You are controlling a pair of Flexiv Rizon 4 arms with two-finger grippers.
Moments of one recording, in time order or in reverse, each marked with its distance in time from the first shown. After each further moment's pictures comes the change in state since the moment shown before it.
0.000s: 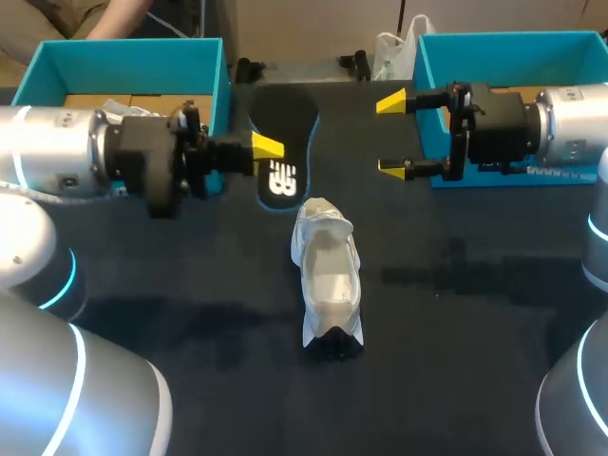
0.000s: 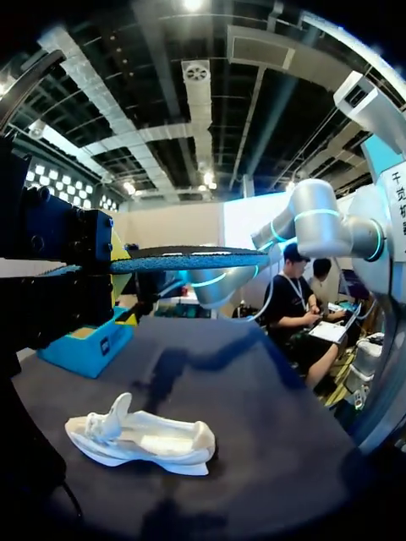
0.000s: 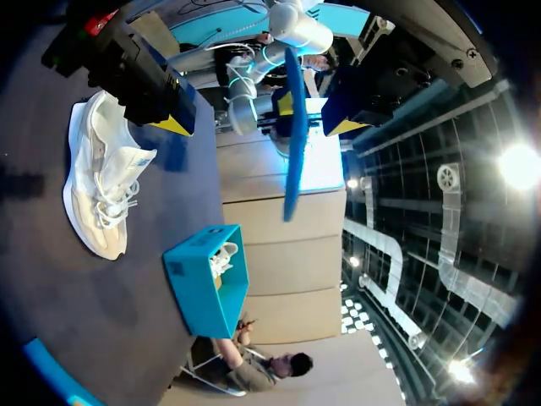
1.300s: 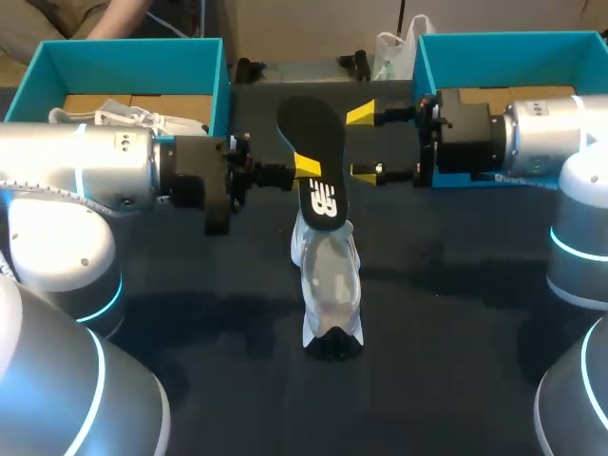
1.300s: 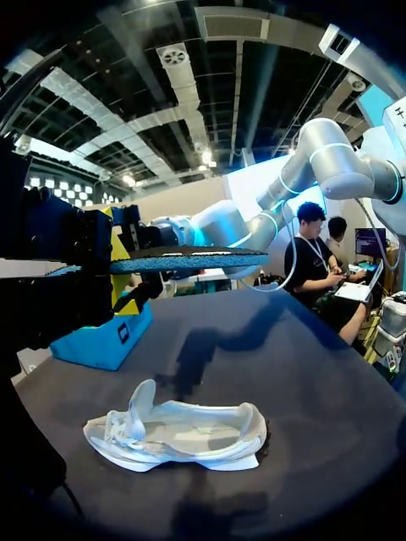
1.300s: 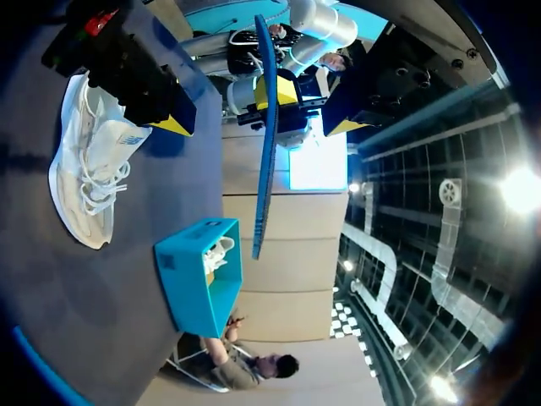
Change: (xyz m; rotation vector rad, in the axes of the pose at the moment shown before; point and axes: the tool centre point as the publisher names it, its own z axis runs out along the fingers) left arm 0.049 0.024 0.045 -0.067 0.097 0.142; right arm -0.014 0.003 0.040 -0.029 -0.004 -0.088
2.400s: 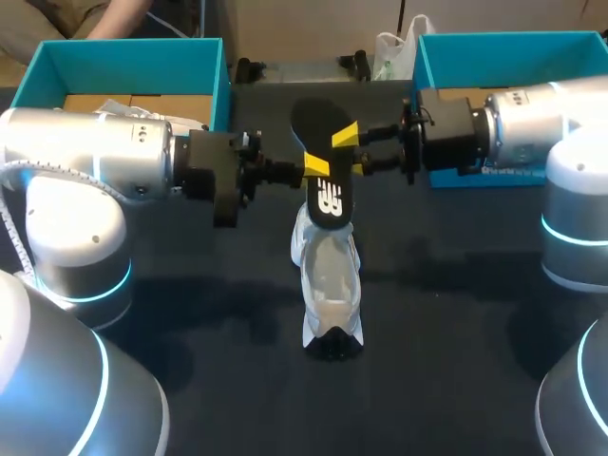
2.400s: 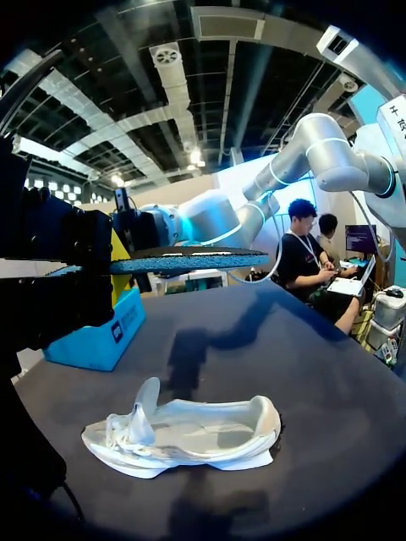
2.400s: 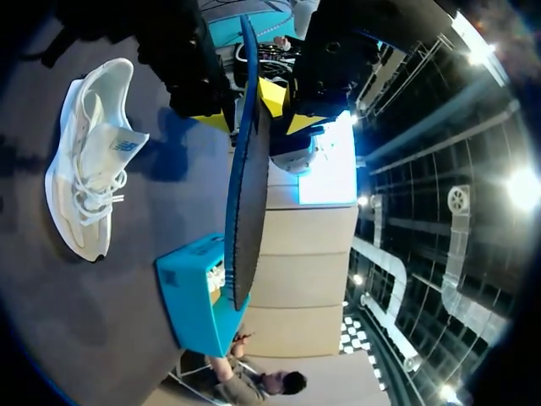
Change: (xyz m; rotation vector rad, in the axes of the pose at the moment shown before) left arm 0.014 0.012 0.015 0.063 0.004 0.012; right arm -0.003 -0.008 0.017 0.086 -0.047 0.000
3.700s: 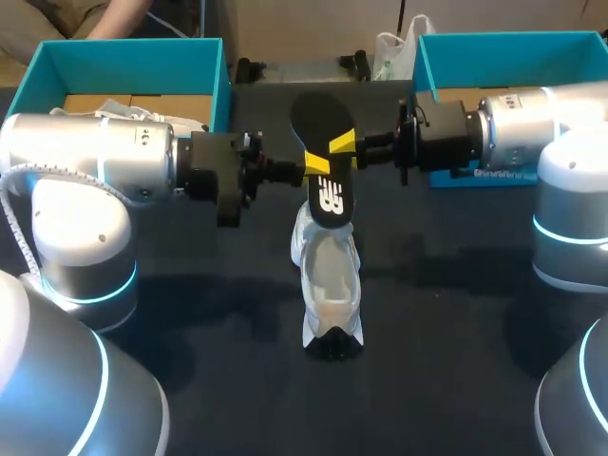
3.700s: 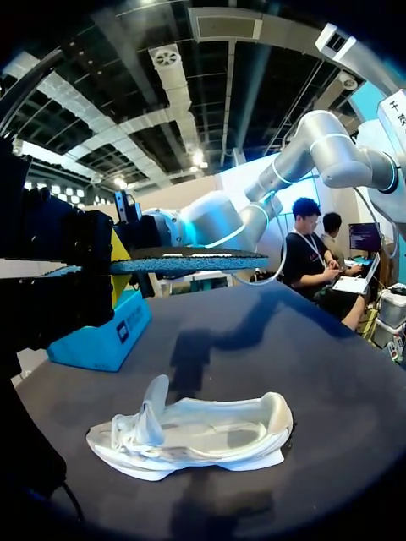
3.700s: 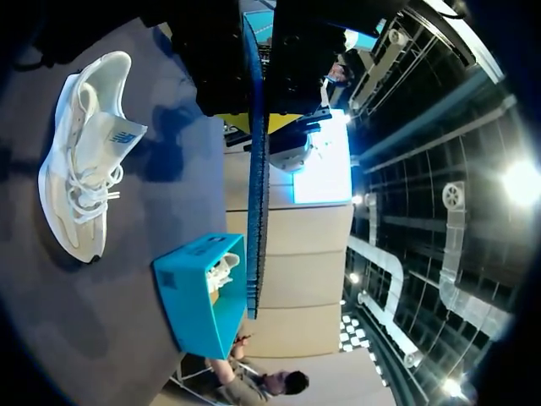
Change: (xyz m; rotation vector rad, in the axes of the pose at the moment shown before) left arm 0.006 0.008 0.002 -0.022 -0.010 0.013; right arm -0.005 0.007 0.005 0.004 0.034 0.018
